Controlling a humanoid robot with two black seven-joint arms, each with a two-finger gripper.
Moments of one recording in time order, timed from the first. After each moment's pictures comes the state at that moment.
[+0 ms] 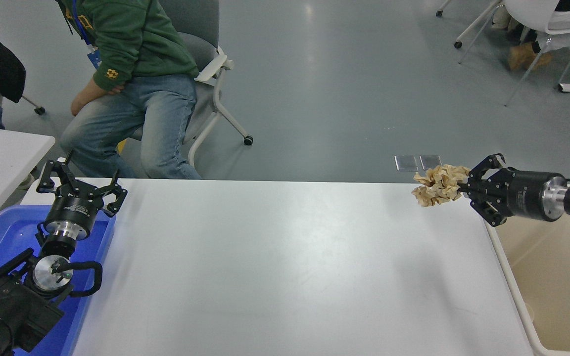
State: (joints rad) left arm -0.55 0.37 -0.86 -0.44 -0.20 -0.59 -0.45; right arm 0.91 -1.03 0.29 1.23 0.04 0.26 -0.24
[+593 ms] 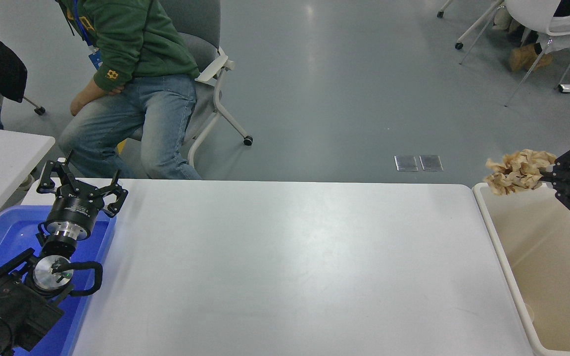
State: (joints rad) left arm -0.55 0.37 -0.86 -0.44 -0.20 -0.59 -0.45; right arm 0.88 -1.26 0.29 1.19 -0.02 0.37 -0.16
